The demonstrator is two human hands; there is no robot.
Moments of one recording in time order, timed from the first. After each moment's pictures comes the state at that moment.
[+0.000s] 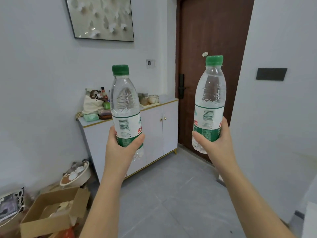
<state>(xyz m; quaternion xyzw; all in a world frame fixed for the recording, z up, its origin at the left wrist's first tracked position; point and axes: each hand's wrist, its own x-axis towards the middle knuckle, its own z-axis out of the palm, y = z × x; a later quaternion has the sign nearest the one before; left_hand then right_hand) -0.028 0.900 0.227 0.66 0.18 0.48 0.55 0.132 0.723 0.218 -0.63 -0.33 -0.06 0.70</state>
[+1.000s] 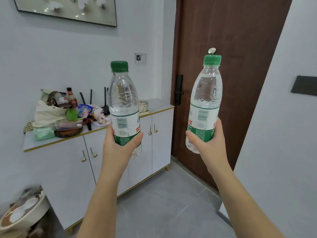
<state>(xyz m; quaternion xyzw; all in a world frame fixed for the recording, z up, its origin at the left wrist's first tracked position) 0.341 1.090 0.213 0.65 0.17 0.49 0.56 0.500 0.927 0.206 -0.63 -0.33 -0.07 0.70</state>
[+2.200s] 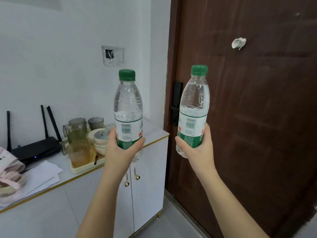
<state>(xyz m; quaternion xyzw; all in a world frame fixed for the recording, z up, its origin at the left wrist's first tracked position) 0.863 1.381 0.189 0.66 0.18 0.47 0.55 1.000 1.233 0.183 -0.62 -0.32 -0.03 0.71</state>
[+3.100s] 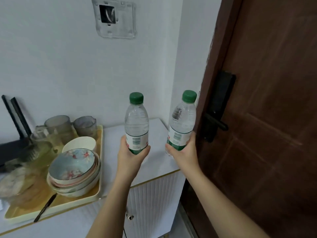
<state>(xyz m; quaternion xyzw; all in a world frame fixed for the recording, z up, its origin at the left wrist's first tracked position) 1.154 1.585 0.085 0.63 0.39 0.47 0.48 1.306 1.507 0.084 -0.65 -0.35 0.14 0.65</state>
